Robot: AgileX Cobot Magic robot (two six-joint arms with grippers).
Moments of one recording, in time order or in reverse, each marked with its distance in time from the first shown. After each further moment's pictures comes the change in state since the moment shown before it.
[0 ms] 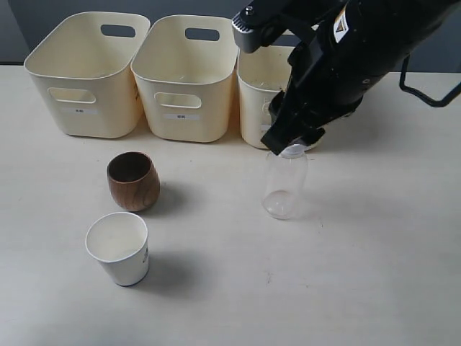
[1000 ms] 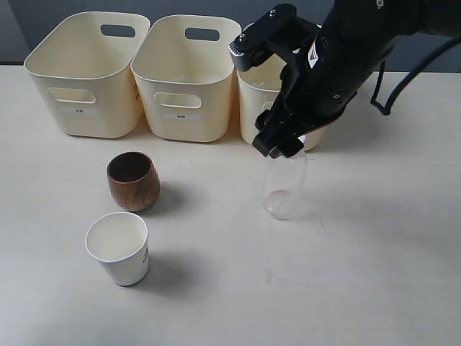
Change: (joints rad) left arm 0.000 0.000 0.000 -0.002 0.000 0.000; right arm -0.029 0.135 0.000 -0.099 -0.079 0.118
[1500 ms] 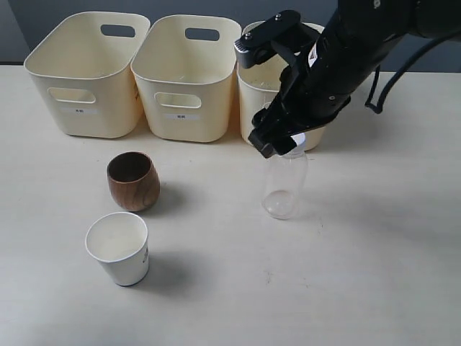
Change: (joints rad) left arm 0.000 0.000 0.000 0.000 0.000 0.000; right arm -0.051 0.042 0.000 0.125 -0.052 -0.058
